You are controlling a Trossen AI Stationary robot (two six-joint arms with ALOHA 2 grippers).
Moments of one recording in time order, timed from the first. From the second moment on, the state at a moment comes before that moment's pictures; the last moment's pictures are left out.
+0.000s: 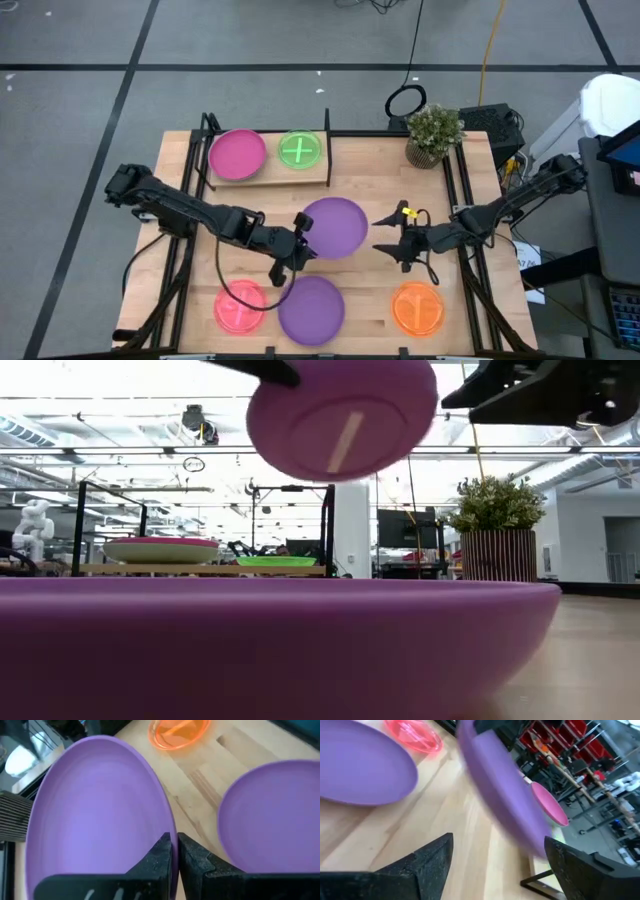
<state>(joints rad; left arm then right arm) -0.33 1.55 1.21 -0.38 -0.15 0.41 0.46 0.99 0.50 0.09 0.53 -0.44</state>
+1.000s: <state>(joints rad) -0.33 1.49 1.45 -1.23 -0.64 -0.14 0.47 0.97 0.50 0.00 0.52 -0.50</state>
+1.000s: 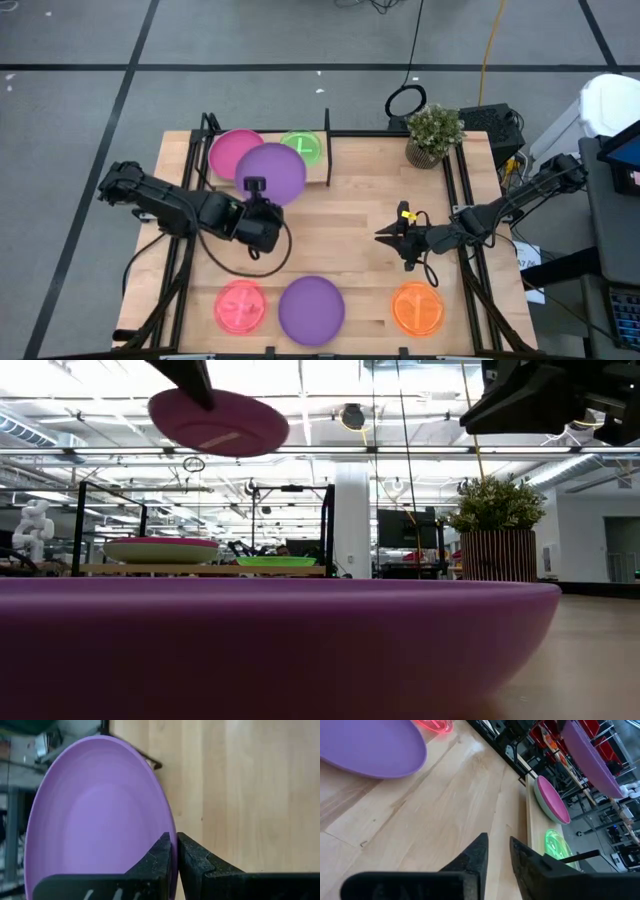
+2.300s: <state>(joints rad) 0.18 1.31 0.93 -0.75 -0.67 -0.09 0.47 0.97 0.50 0.00 0.52 -0.50</state>
